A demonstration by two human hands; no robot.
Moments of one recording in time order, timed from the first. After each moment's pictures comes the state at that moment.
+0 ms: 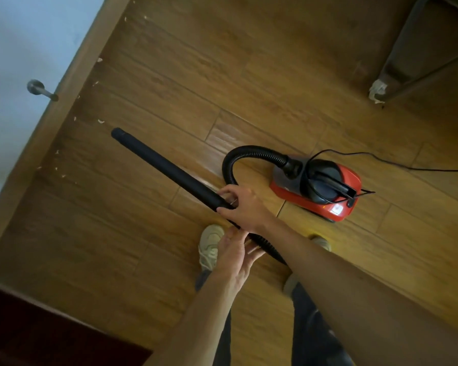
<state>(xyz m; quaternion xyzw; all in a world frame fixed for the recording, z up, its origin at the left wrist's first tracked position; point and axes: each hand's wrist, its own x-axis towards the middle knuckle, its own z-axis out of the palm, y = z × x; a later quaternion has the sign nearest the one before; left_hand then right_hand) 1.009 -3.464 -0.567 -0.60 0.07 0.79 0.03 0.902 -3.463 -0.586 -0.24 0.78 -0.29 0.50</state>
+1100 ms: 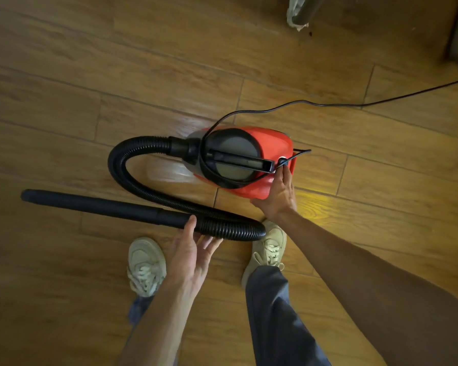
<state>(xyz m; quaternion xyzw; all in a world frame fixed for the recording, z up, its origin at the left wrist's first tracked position) 0.902 -3.330 -0.665 -0.67 0.09 0.74 0.01 0.763 -3.188 -0.741 0.03 0.90 -0.13 0.41</state>
